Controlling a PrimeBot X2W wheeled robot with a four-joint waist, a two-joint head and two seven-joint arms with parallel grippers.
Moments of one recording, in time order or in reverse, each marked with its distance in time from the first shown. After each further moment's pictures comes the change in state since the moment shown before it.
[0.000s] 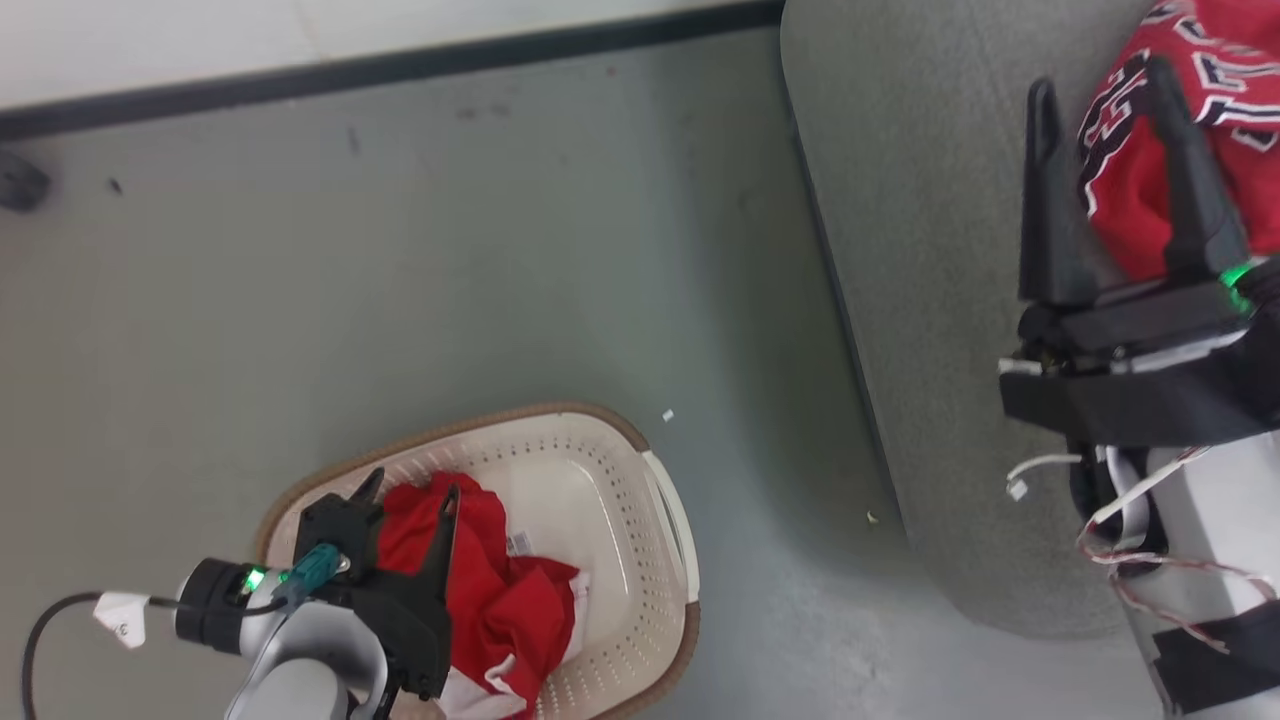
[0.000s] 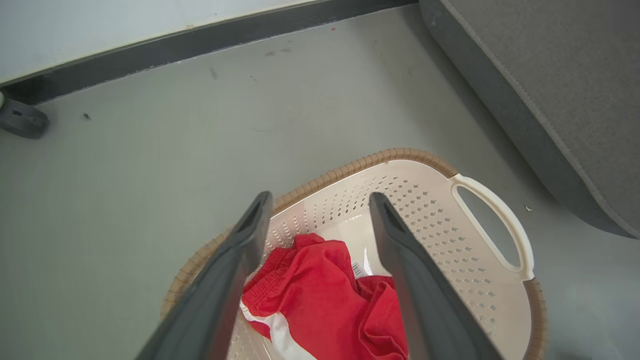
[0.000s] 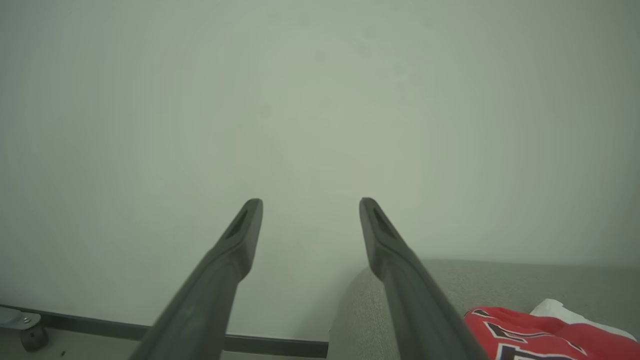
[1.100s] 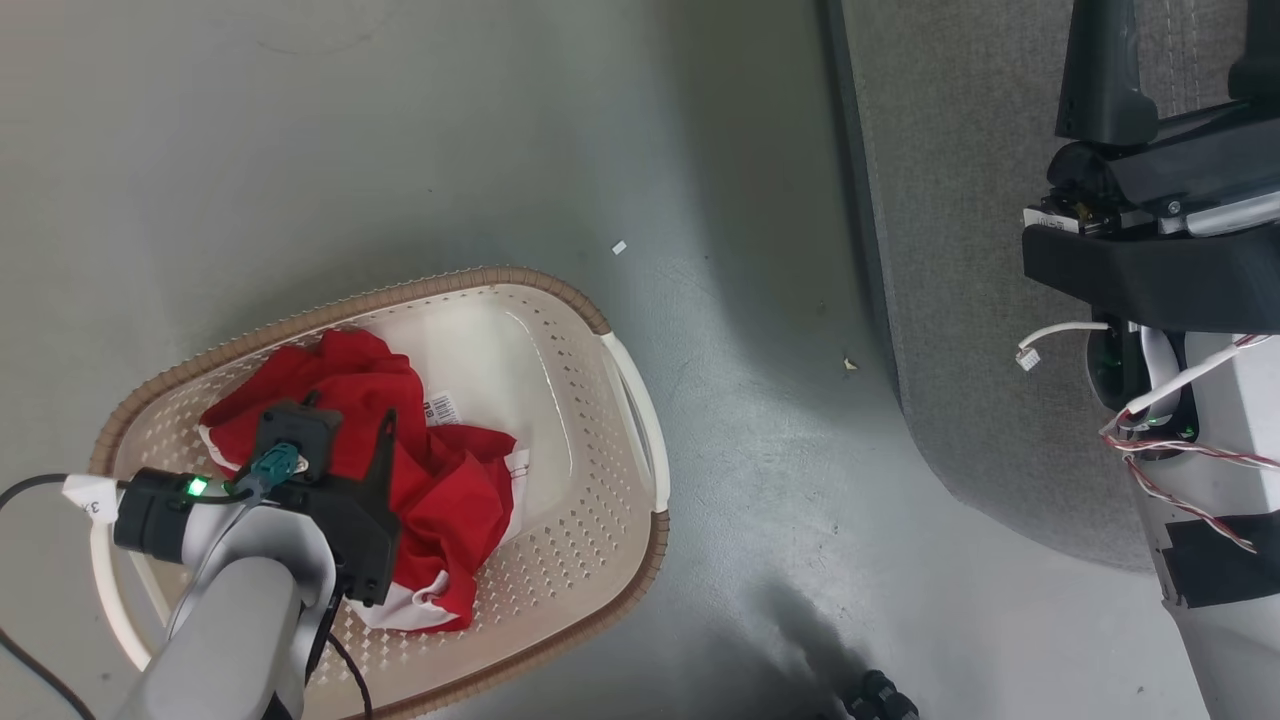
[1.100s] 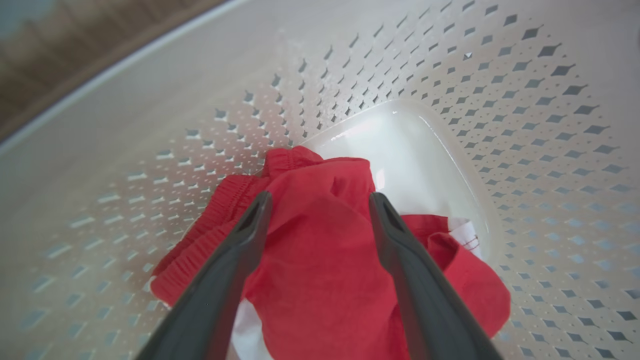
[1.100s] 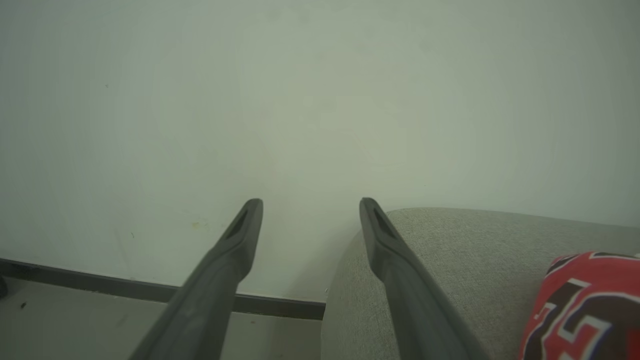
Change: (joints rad) left arm -0.258 0.016 -0.018 0.314 0.052 -0.026 -0.038; right arm -0.232 0.034 -0.015 -0.012 -0.019 0.012 -0.001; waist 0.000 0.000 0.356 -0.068
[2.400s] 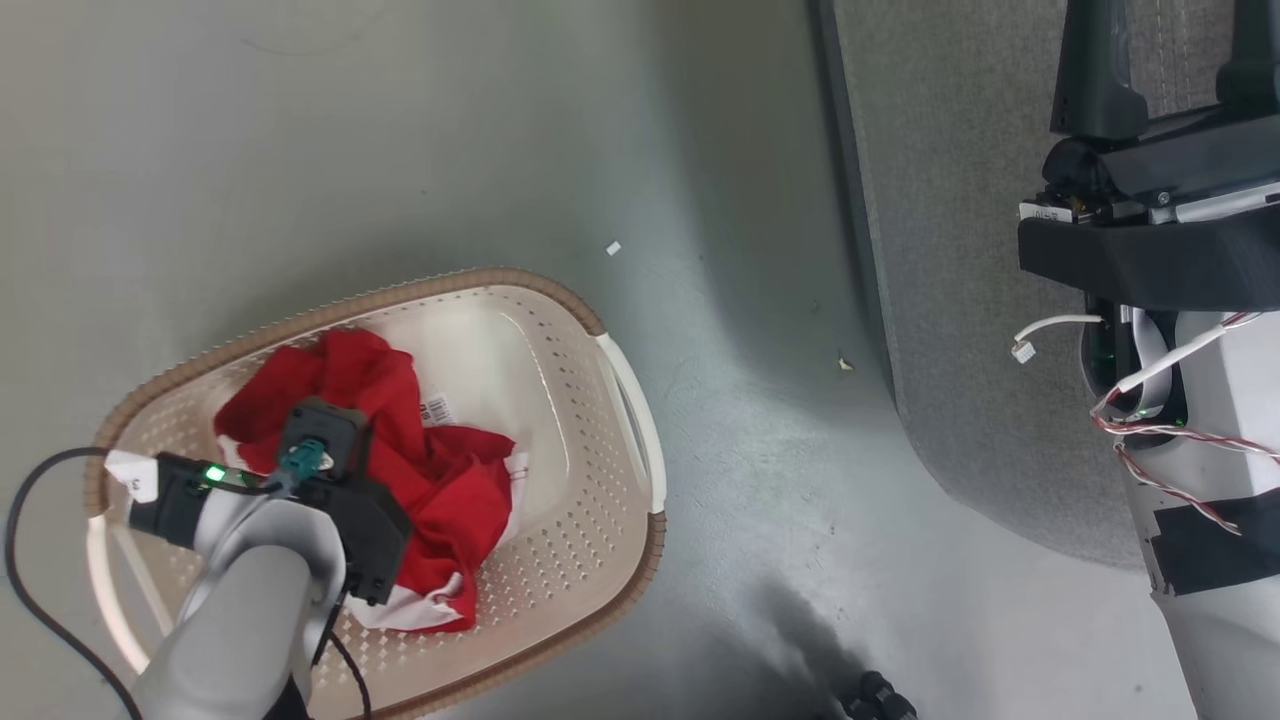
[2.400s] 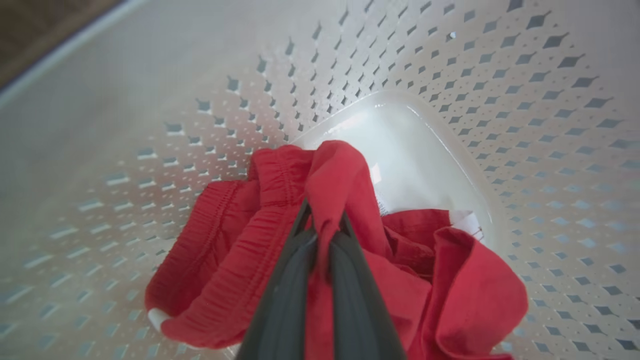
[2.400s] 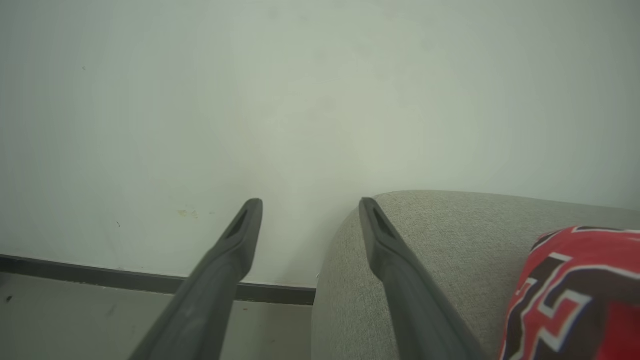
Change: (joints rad) left arm -0.100 -0.029 -0.055 0.206 0.050 -0.023 -0.092; right arm -0.008 0.028 -0.030 0.063 -0.014 0.019 0.000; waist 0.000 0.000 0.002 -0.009
